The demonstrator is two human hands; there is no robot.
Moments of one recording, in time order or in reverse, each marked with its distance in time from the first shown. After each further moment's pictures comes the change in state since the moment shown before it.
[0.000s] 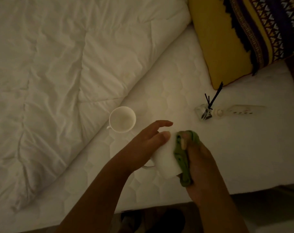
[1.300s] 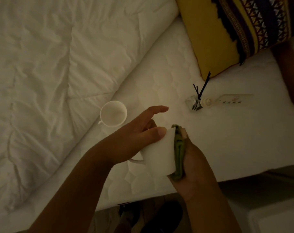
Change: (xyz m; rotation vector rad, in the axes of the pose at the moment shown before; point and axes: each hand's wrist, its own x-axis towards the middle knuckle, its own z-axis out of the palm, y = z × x) left_hand -0.010 0.020 -0.009 0.151 -0.142 0.100; right_hand -0.018 0.008 -0.013 0.283 -0.130 0.089
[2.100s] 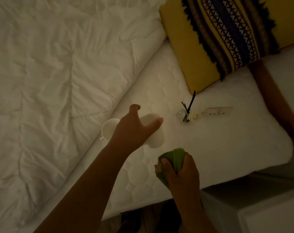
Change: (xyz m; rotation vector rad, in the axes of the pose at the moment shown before) left_hand 0.052 0.006 -0.014 0.394 0.542 -0.177; right_hand 0.002 0.028 -0.028 -0.964 0.434 -0.573
